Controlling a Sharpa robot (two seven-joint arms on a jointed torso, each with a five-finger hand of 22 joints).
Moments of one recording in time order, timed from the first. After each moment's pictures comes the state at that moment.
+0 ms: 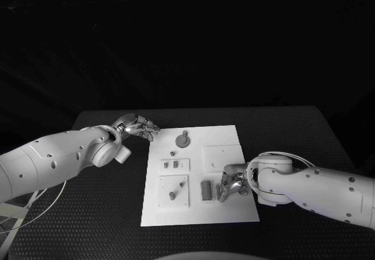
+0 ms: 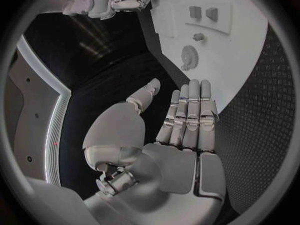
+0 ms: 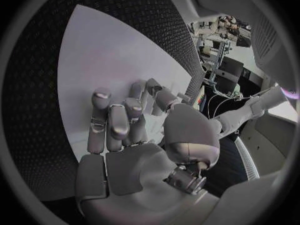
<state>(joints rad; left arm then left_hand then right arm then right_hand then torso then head) 1.19 -0.82 -0.12 1.19 -0.48 -0.15 0.18 1.00 -0.04 0.49 -0.25 0.06 0.84 0.19 0.31 0.48 1.05 0.15 0.19 0.20 0.98 0.07 0.54 0.63 0.02 1.00 -0.03 0.07 0.94 1.15 -0.72 -0.18 1.55 -1.24 0.15 -0.46 0.89 -0.03 0.61 -0.29 0.05 1.10 0.06 0.22 0.74 1.21 -0.04 1.18 1.08 1.31 -0.14 1.48 0.91 0.23 1.21 -0.06 0.89 1.31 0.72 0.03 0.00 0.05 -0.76</state>
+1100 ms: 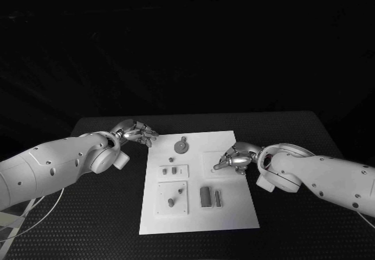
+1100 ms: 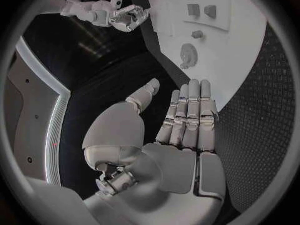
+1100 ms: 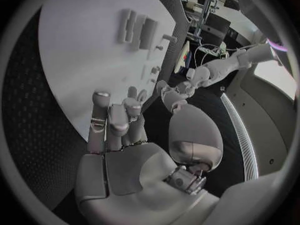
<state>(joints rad) 1.19 -0.81 -0.12 1.18 -0.49 -0.16 0.18 0.99 -0.05 0.48 -0.25 0.06 0.84 0.19 0.31 0.47 1.05 0.15 0.20 0.20 0.98 0.07 0.54 0.63 0.02 1.00 -0.03 0.07 0.94 1.18 -0.76 -0.14 1.43 -0.95 -0.13 -0.18 0.80 -0.17 0.52 -0.22 0.05 1.01 0.08 0.15 0.72 1.15 0.01 1.18 1.09 1.26 -0.10 1.47 0.88 0.23 1.19 -0.06 0.88 1.31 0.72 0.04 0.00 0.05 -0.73</state>
